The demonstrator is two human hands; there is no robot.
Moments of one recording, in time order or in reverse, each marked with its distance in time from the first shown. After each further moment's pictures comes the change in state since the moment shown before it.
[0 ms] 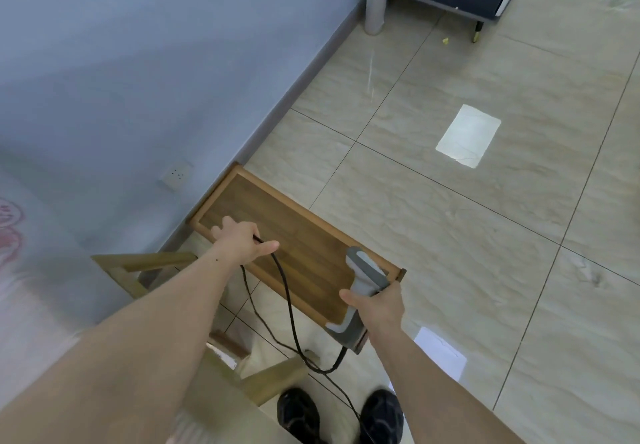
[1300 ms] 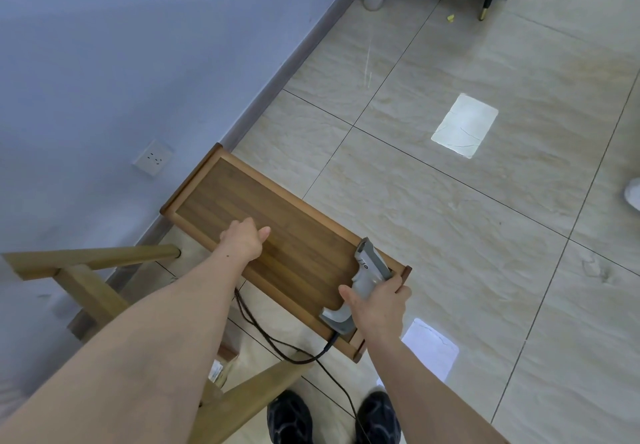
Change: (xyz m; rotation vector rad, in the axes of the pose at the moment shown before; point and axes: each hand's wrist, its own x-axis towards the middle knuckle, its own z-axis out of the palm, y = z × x) left_hand 0.084 0.004 0.070 -0.153 -0.002 -0.042; right_hand 0.046 0.028 0.026 -0.459 0.166 -0.114
